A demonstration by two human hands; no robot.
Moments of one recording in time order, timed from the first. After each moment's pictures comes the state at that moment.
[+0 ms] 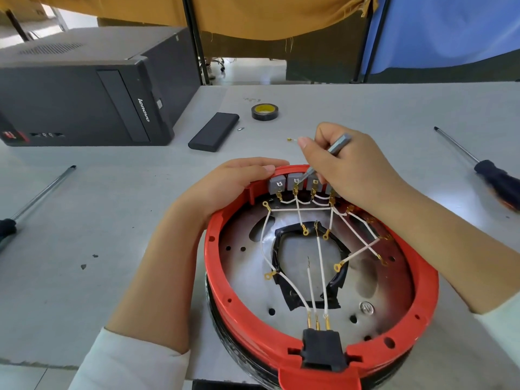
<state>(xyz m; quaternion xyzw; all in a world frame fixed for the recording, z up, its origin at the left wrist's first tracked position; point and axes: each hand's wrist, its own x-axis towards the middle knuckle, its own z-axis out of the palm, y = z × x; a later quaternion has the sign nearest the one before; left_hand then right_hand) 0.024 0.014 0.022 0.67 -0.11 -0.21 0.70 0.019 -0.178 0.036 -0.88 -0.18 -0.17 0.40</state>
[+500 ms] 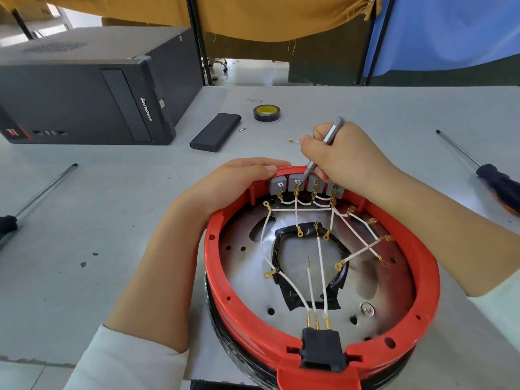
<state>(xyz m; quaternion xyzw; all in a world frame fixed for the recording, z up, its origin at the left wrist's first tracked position) 0.025 0.013 0.025 0.71 -0.12 -0.19 0.66 0.035 -0.171 0.044 -0.89 -0.13 -0.10 0.42</state>
